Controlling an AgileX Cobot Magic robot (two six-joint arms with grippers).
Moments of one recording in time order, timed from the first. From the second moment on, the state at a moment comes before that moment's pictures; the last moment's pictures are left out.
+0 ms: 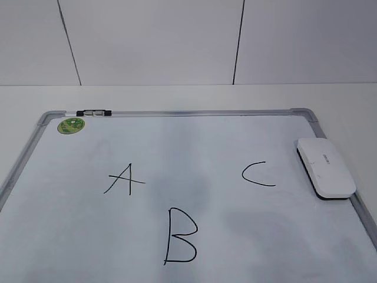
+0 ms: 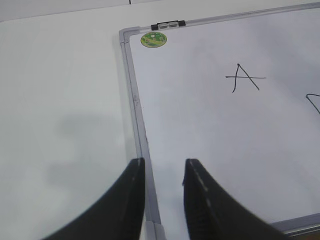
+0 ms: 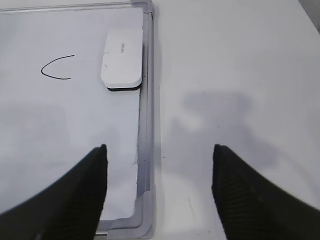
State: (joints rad) left arm 0.00 0.01 -0.52 -0.17 1.11 0.16; right arm 0.09 -0.02 -0.49 -0.09 1.14 0.08
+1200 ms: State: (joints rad) left arm 0.00 0.01 -0.52 -0.17 1.11 0.16; right arm 0.09 0.26 -0.49 0.01 1.14 0.12
